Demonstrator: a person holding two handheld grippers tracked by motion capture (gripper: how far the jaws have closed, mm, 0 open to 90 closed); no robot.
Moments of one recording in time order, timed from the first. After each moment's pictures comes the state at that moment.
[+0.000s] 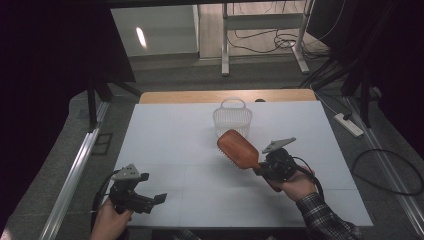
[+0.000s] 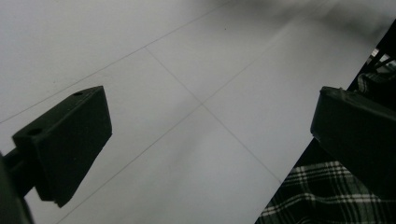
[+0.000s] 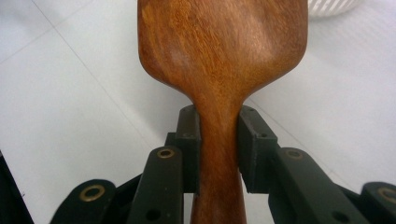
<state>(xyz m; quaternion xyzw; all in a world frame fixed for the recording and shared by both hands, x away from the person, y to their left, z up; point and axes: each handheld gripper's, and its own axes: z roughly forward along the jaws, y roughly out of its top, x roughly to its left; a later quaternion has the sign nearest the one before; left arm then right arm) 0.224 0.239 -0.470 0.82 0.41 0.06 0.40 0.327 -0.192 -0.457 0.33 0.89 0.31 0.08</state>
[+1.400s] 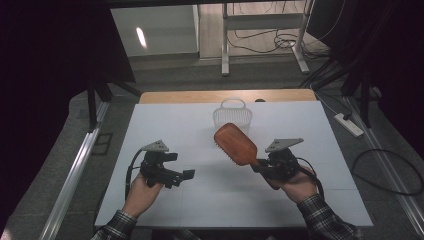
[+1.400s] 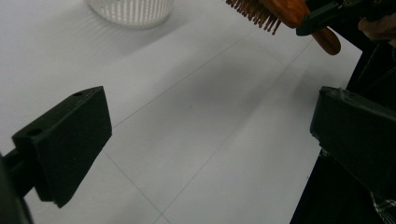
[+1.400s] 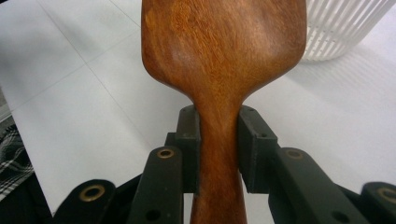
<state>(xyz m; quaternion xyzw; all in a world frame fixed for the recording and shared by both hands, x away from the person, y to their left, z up) 0.287 0.178 -0.448 0.80 0.39 0.01 0.45 0.314 -0.191 -0.438 0.32 0.87 0.37 0.09</state>
